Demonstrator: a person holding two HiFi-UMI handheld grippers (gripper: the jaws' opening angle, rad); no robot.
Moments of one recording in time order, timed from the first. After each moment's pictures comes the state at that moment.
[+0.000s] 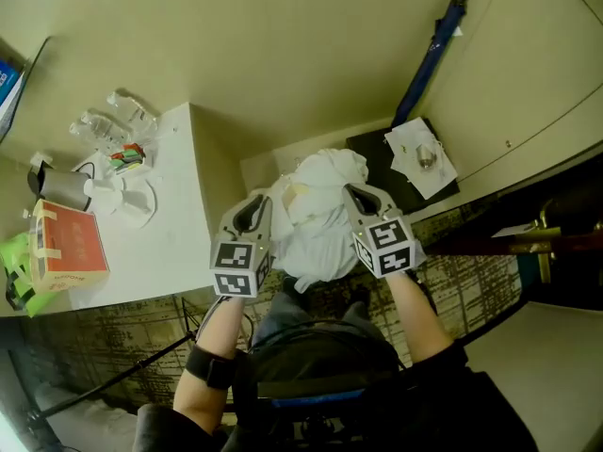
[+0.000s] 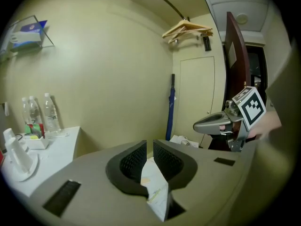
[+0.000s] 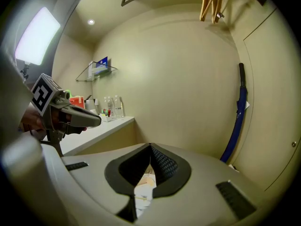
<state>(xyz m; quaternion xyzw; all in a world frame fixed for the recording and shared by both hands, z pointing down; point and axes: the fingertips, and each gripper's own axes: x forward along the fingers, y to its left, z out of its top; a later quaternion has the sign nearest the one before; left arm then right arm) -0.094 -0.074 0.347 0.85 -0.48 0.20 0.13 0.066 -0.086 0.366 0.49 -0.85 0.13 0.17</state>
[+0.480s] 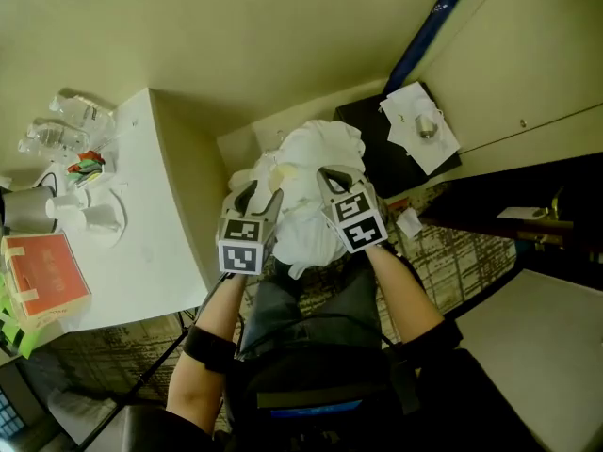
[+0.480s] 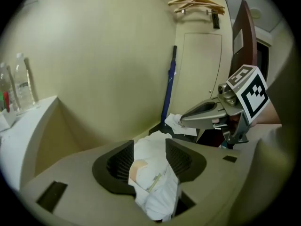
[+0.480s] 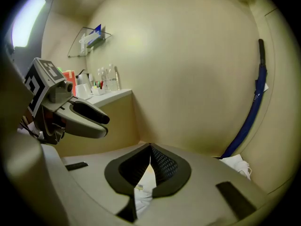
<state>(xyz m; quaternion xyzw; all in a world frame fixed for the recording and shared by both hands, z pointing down) -0.072 -0.128 0.487 0.84 -0.40 0.29 0.21 0.030 -0.147 0.493 0.45 -0.82 0.19 0.29</state>
